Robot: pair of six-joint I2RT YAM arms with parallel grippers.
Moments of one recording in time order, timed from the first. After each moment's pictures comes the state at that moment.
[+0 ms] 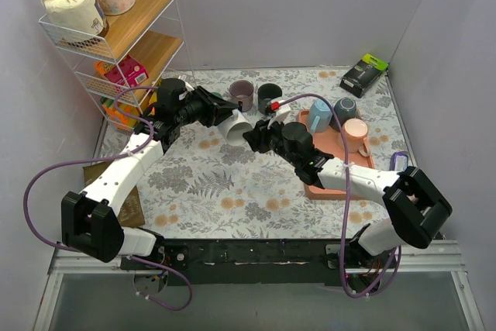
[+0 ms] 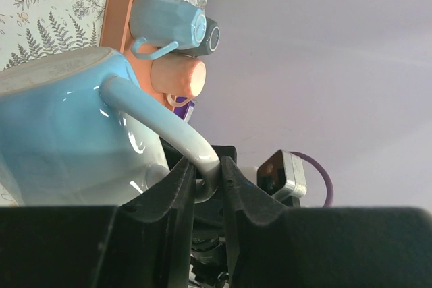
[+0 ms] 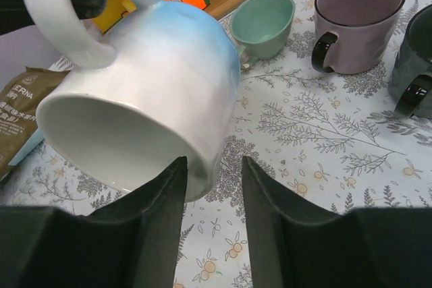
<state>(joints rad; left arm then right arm) -0.37 1.34 1.13 -0.17 0.43 -1.35 0.82 1.44 0.79 0.49 0.06 0.32</state>
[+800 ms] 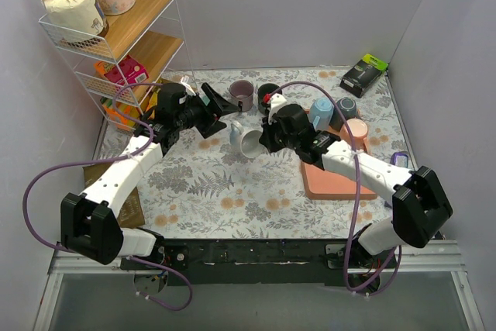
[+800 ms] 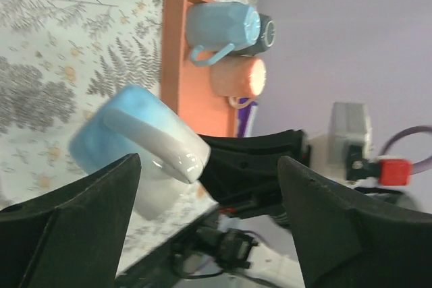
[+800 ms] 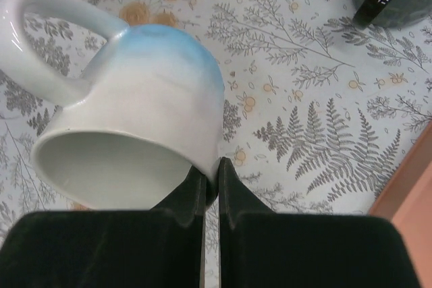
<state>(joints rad) -0.36 1.33 1.10 -0.21 0.39 -1.14 0.76 1.45 1.00 -0.07 0.00 0.23</state>
